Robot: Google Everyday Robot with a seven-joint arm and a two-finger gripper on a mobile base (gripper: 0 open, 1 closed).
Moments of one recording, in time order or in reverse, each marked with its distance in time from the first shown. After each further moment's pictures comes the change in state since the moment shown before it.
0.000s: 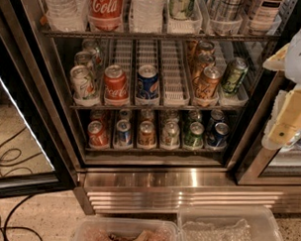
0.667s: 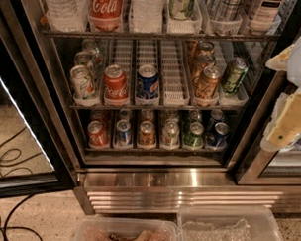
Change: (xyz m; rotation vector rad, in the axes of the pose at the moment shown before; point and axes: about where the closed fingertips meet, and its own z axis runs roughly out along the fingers) arm -0.003 0.002 0.000 0.043 -0.025 0.006
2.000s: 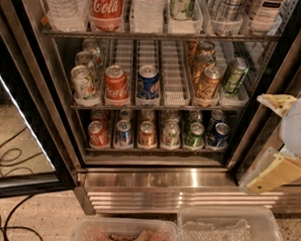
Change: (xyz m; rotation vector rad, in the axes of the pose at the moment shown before) arm 0.002 0.060 0.038 0.114 -0.227 0.026
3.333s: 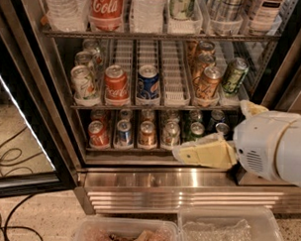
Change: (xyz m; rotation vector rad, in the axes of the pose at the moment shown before) arm -0.068 -0.002 0.032 0.220 -0.365 0.573
